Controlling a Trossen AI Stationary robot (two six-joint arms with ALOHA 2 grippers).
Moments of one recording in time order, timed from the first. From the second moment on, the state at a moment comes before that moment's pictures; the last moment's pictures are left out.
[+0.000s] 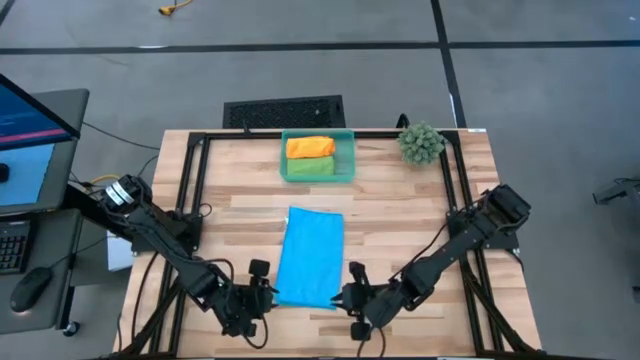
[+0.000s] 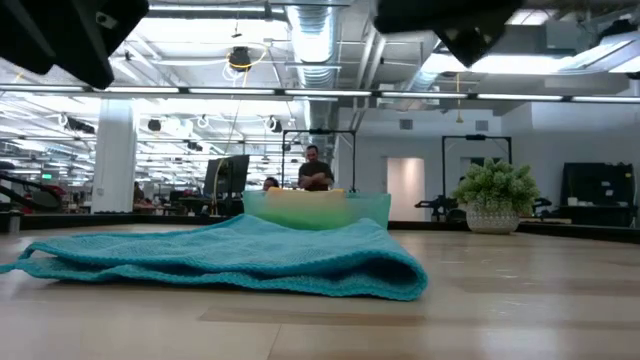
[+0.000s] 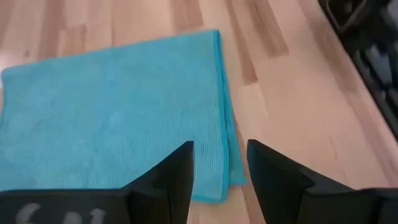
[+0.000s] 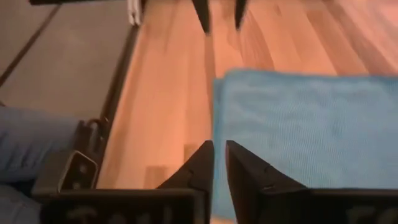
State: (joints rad) left arm -0.79 1.59 0.98 -0.36 -0.53 -0.41; right arm 0.66 1.81 1.15 -0.04 0.45 0.42
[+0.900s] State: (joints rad) left arm -0.85 1.78 1.11 -0.43 -0.58 -0.19; right arm 0.71 1.87 1.25 -0.04 0.47 -0.03
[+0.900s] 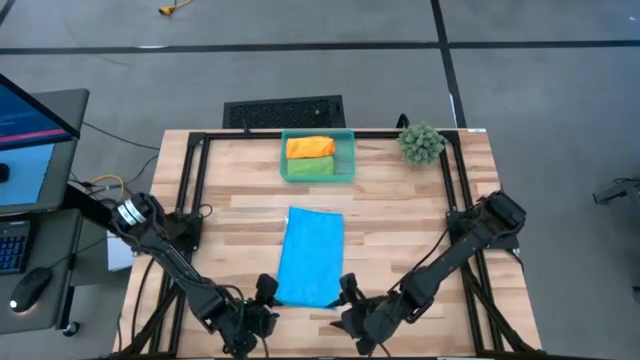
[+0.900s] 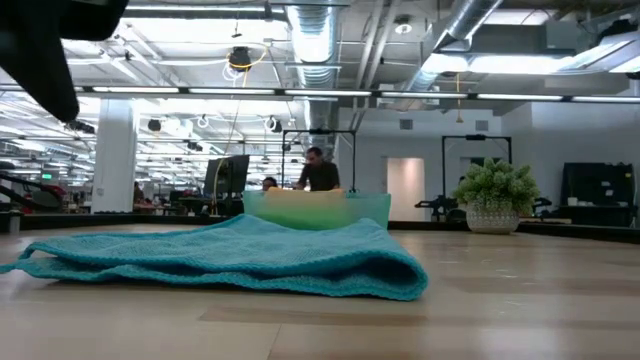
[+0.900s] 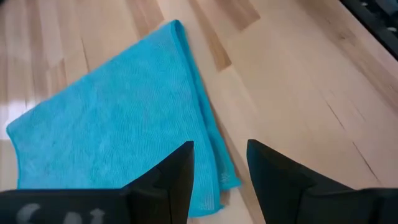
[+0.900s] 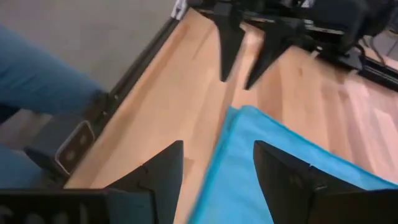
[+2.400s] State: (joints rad) left arm -0.73 1.93 1.11 -0.48 -0.41 -0.30; right arm 0.61 2.11 1.25 -0.14 0.33 0.40
